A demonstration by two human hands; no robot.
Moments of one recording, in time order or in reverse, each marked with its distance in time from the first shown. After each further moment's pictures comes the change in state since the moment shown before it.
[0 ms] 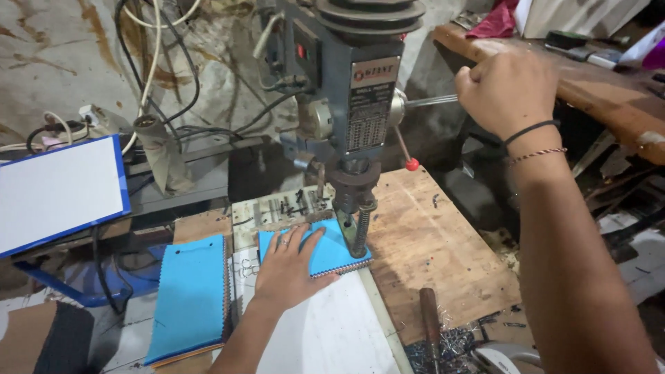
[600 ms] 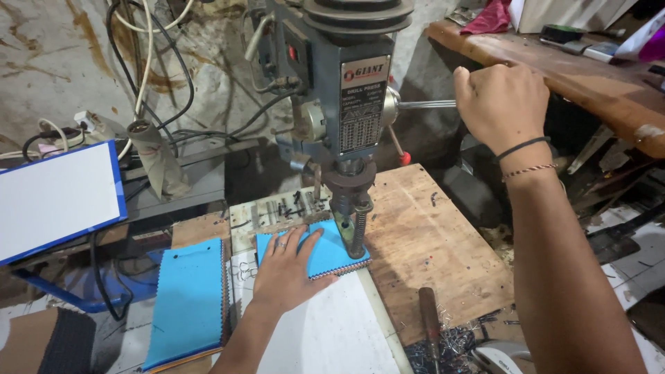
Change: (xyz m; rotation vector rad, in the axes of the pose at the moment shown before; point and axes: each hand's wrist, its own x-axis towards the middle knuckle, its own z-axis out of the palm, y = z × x) left_hand 0.000 0.001 -0.002 -0.022 -0.032 -0.016; right_hand -0.022 -0.008 -0.002 0.154 -0.075 0.140
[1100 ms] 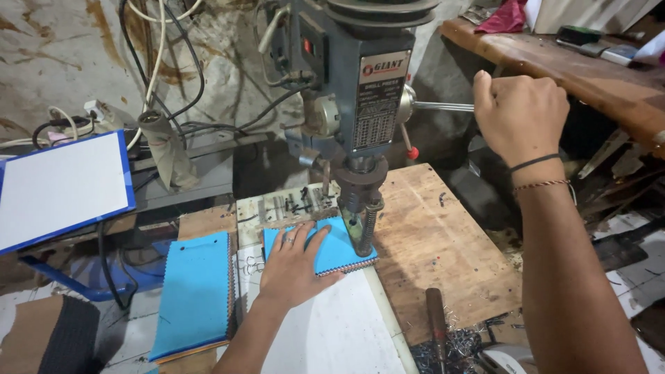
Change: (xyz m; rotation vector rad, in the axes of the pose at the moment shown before) left_hand 0.001 0.001 0.001 0.029 -0.002 0.008; right_hand -0.015 -0.002 0.002 0.016 0.034 0.066
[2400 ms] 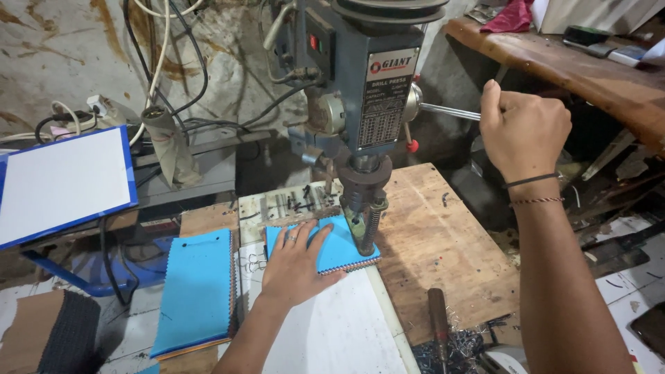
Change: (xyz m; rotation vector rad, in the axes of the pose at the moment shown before) left_hand -0.001 0.001 -0.002 -0.033 0.034 -0.001; right_hand -0.022 0.002 0.015 0.075 0.092 0.039
